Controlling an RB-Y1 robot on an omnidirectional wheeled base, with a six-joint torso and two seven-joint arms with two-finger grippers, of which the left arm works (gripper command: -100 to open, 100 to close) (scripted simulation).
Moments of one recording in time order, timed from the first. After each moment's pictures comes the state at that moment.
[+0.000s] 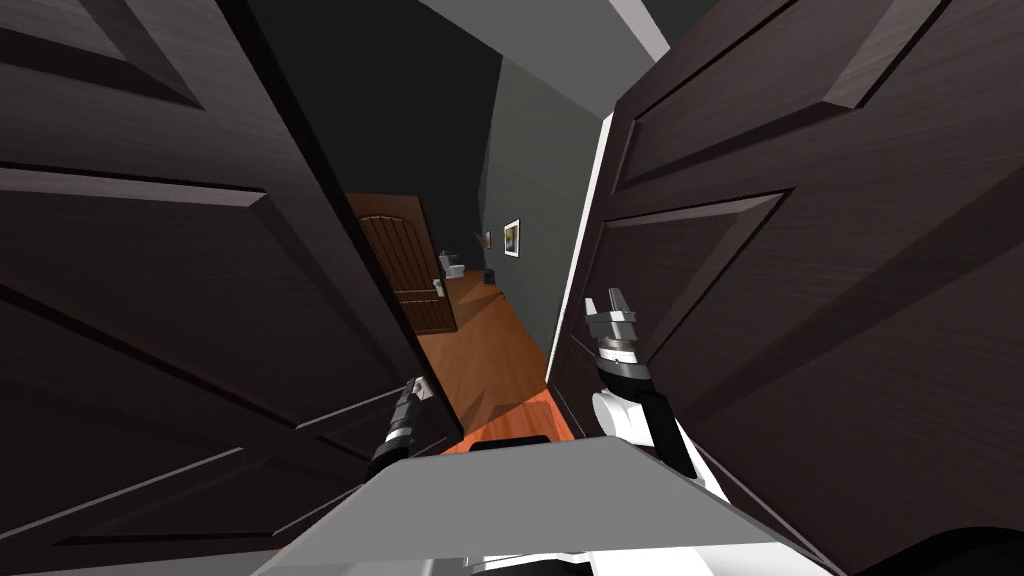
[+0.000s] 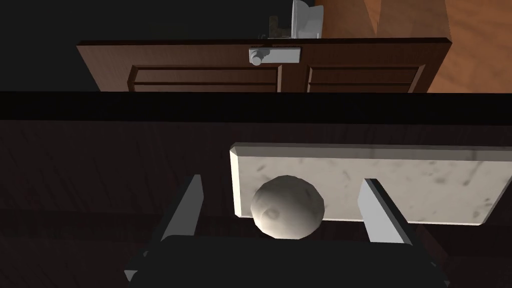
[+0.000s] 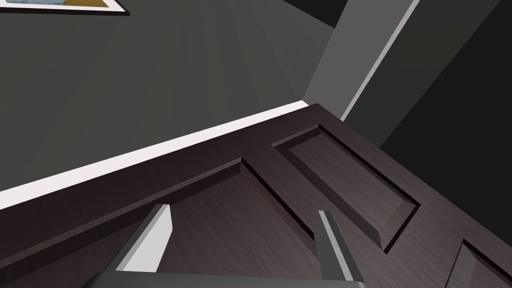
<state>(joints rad) 0.18 0.17 0.21 -0.90 0.09 -0.80 0.14</state>
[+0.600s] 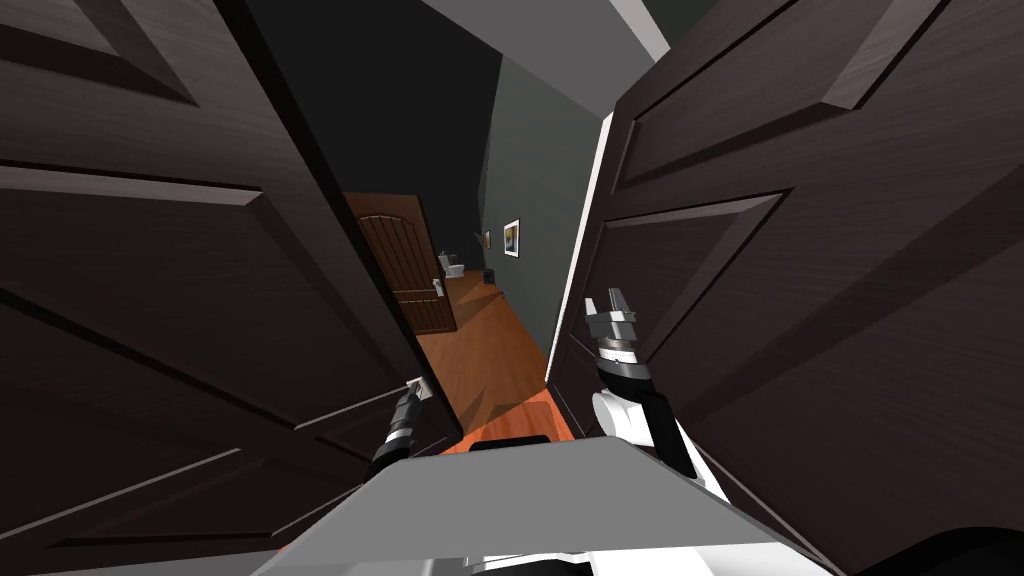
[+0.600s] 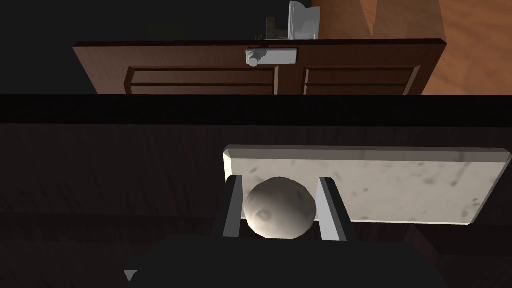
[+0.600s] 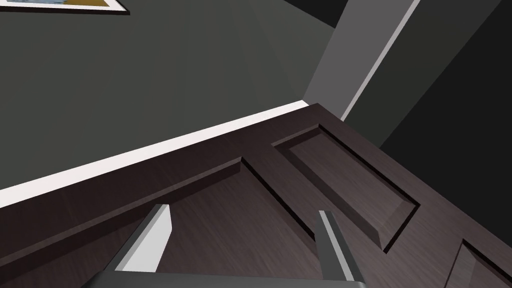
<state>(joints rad) 0.19 0.17 0.21 -0.90 0.09 -0.80 0.14</state>
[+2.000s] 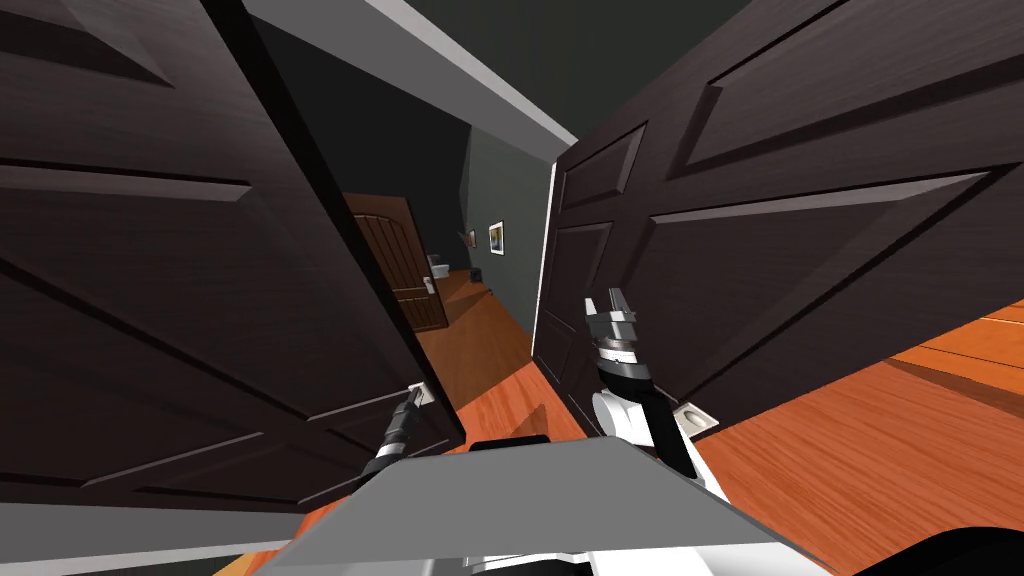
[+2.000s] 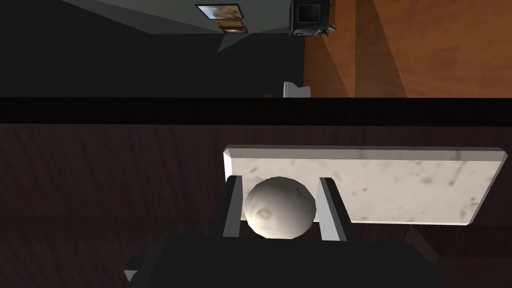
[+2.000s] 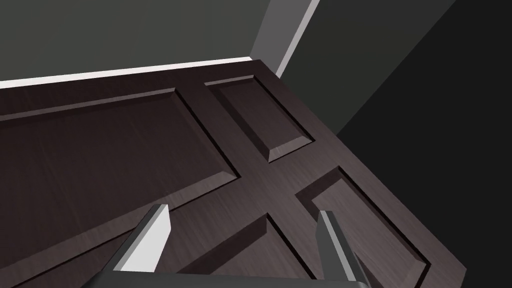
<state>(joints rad) 0.27 0.25 0.10 -0.93 0.03 -0.86 0.26</state>
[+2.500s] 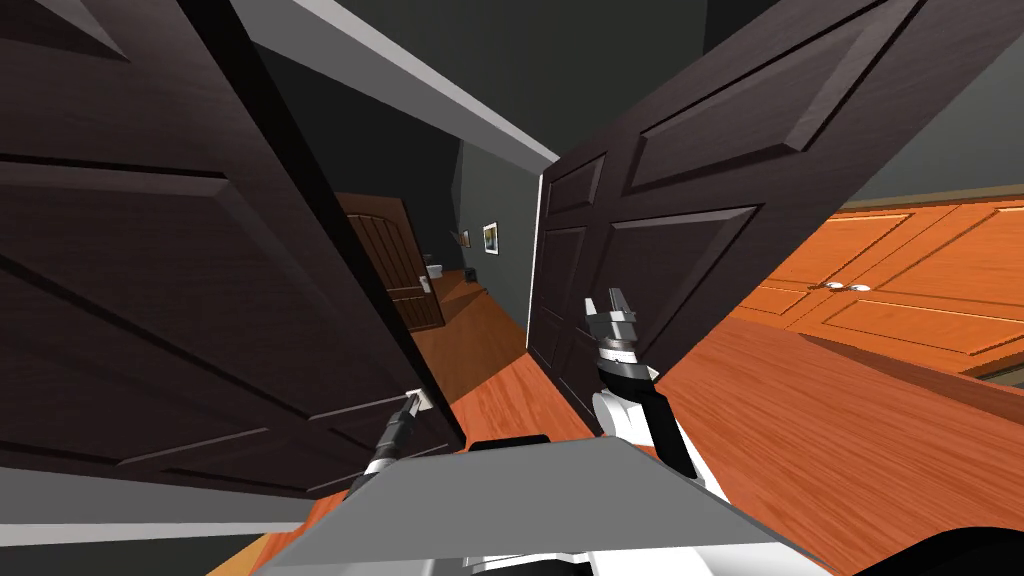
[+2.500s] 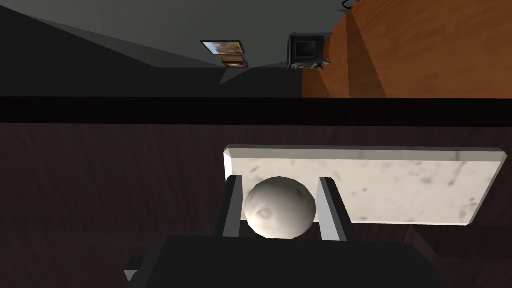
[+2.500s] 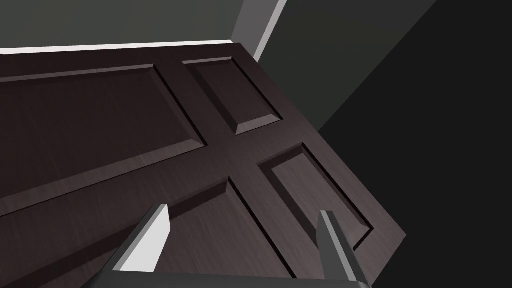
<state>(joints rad) 0.33 0.29 0.06 -0.95 0.01 -0.92 0.31</state>
